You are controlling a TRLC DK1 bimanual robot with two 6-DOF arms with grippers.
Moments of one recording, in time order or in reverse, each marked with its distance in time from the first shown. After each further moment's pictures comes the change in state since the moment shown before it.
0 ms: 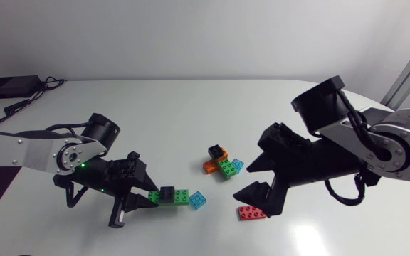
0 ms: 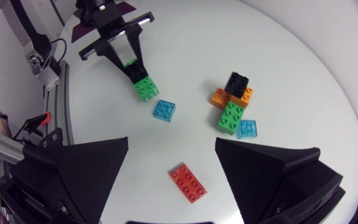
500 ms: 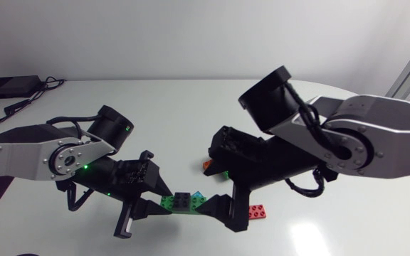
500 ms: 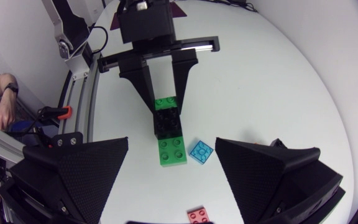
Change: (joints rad) left arm -0.170 -0.125 0.032 -0.082 0.001 -0.097; right arm 0.246 0.135 0.140 0.027 -0.004 -0.072
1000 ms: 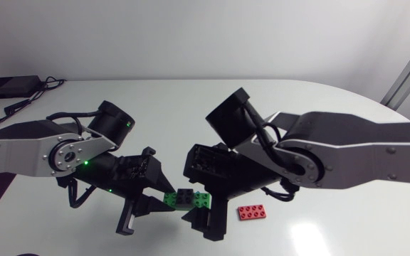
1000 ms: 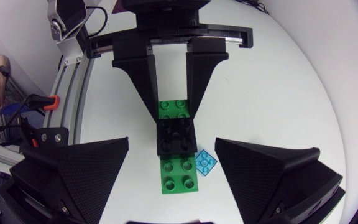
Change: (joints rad) left arm -0.005 -0.001 0.024 -0.003 0.023 -0.014; right arm 0.098 0.122 0.019 0.092 0.106 -0.025
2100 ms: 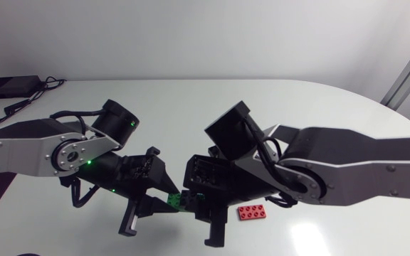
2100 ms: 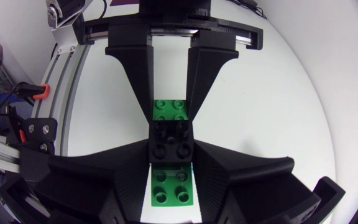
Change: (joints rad) left arm -0.026 0.006 0.014 -0.003 0.011 -0.007; right arm 0.037 -0.020 -0.063 0.083 0.079 -0.029
